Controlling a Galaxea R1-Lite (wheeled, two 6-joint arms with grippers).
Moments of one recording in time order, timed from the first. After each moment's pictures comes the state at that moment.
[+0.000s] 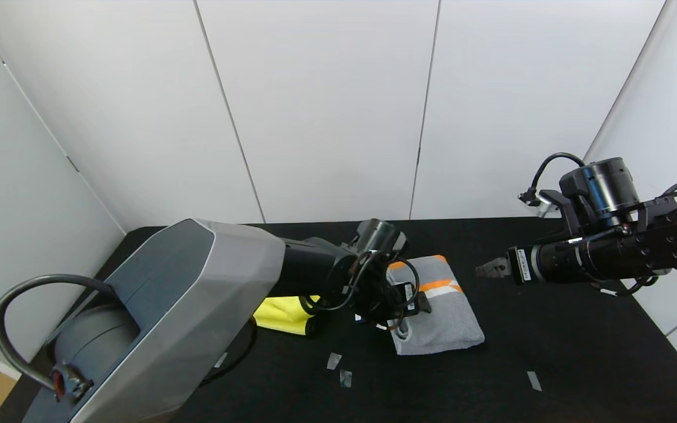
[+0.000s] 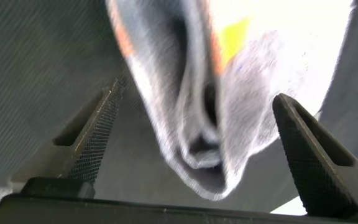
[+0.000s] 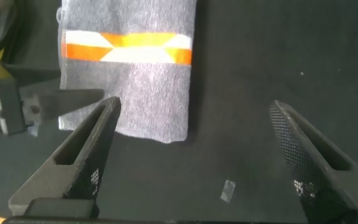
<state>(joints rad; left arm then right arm) -0.68 2.42 -1.81 0.25 -0.13 -0.66 0.25 1.82 -1.18 0.12 0.09 0.13</state>
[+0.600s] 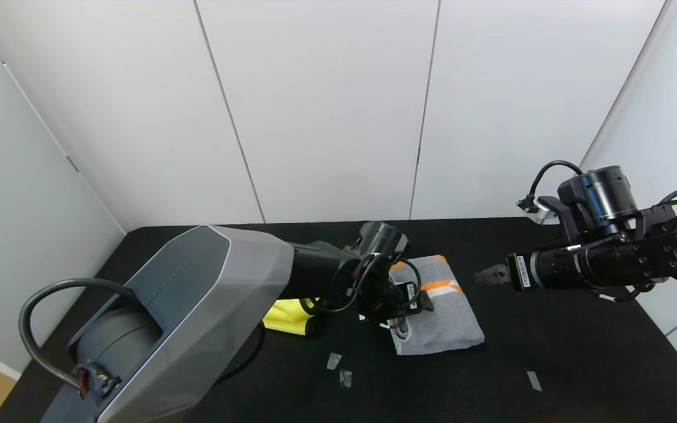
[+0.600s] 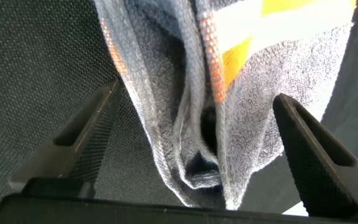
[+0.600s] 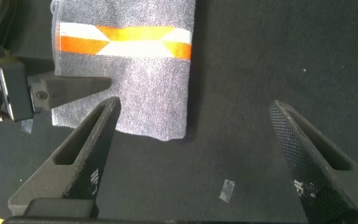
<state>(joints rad) -0.68 2.46 -1.84 0.23 -0.14 -0.67 0.25 1.82 -1.14 0.09 0.10 0.12</state>
